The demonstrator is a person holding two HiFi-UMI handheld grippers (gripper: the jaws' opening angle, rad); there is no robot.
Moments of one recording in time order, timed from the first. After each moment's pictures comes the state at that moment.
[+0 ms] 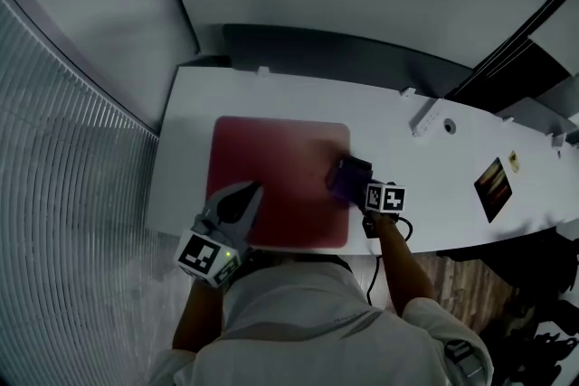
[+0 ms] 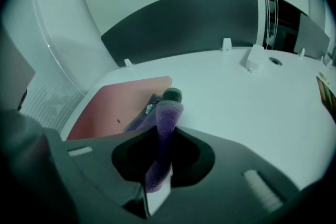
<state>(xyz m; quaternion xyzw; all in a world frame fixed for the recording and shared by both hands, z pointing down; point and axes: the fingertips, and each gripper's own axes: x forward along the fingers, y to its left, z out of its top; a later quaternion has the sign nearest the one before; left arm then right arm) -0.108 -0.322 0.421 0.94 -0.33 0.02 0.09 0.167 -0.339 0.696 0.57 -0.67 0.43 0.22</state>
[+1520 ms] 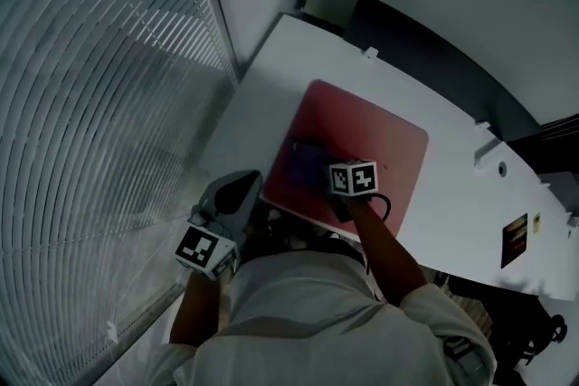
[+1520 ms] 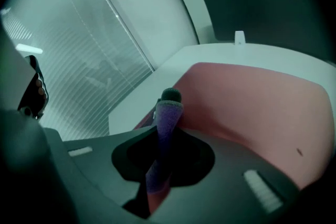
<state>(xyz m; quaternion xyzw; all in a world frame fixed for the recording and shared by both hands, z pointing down) -0.329 -0.261 0.440 0.87 -0.48 0.04 0.12 -0.213 -0.350 0.671 0.31 -0.82 0.39 0.29</state>
